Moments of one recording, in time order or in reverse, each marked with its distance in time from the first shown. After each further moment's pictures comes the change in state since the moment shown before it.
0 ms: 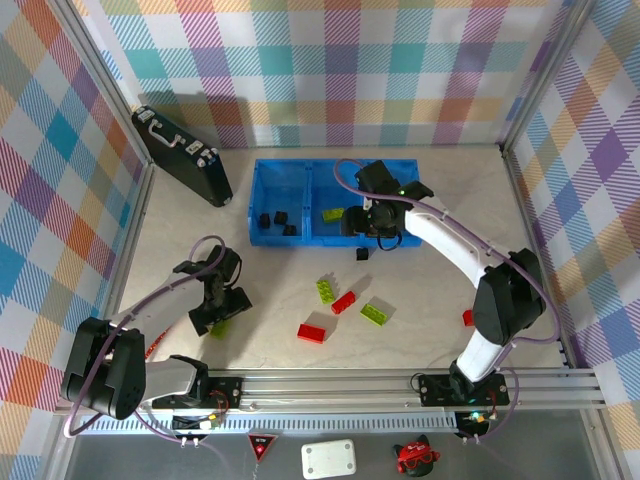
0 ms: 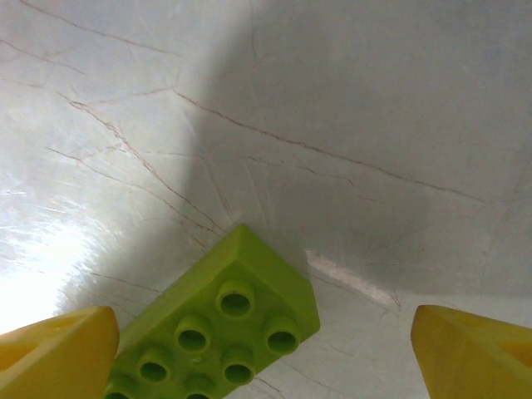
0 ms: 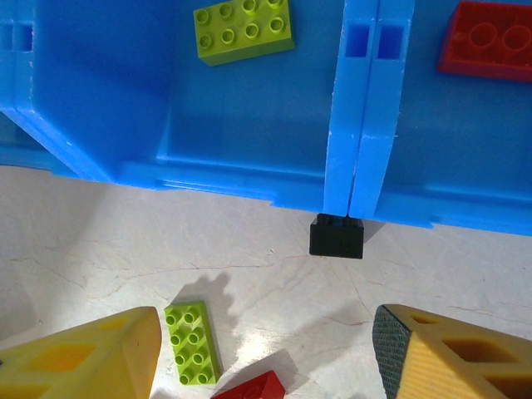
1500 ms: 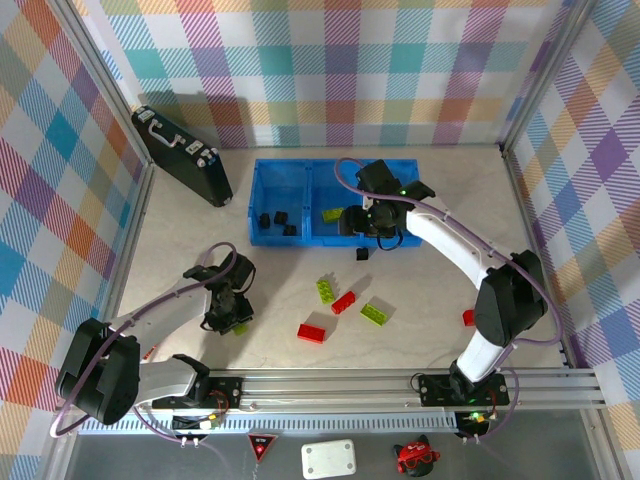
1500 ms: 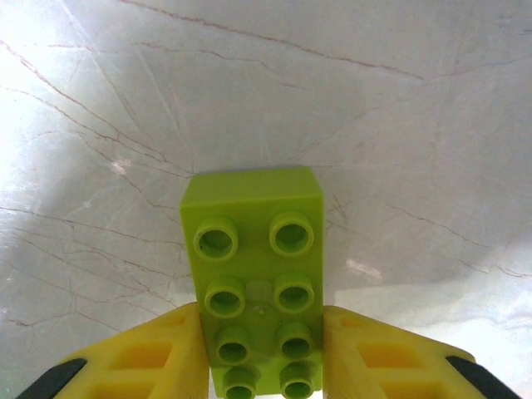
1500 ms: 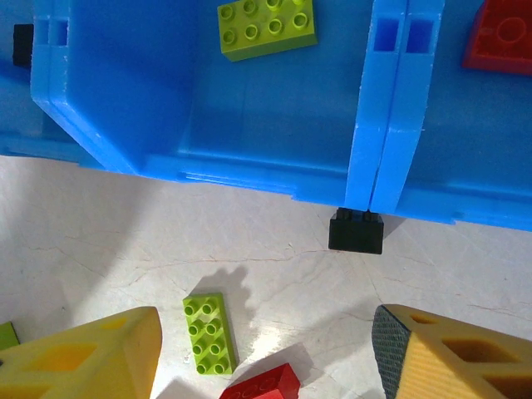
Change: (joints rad) left arm -0.151 -0.027 -0.005 -0.008 0.041 -0.070; right arm 0.000 -0.010 0.000 0.004 -0.041 0.001
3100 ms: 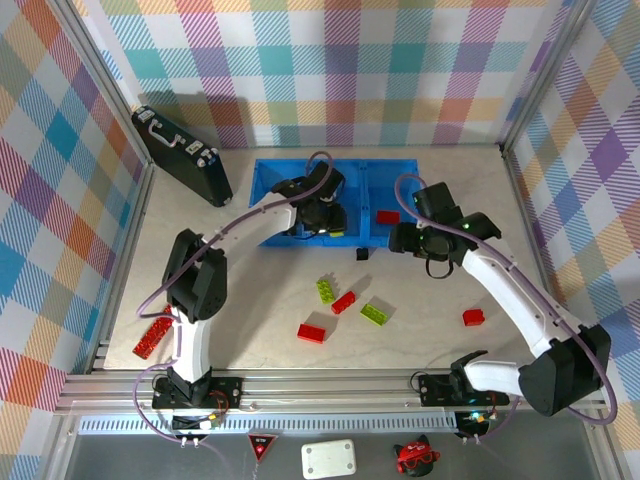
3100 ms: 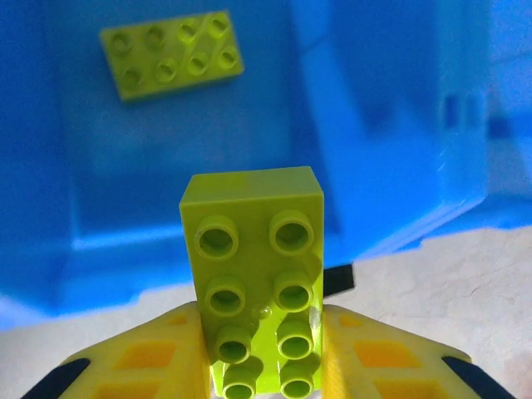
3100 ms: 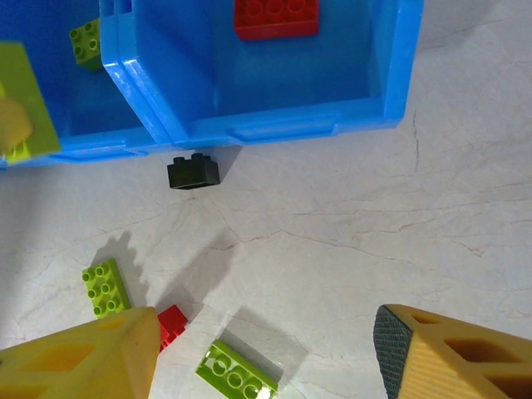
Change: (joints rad) left arm -0.214 0.800 1.135 0.123 0.087 0.281; right arm -0.153 -0.436 -0.307 -0.085 0.115 0.014
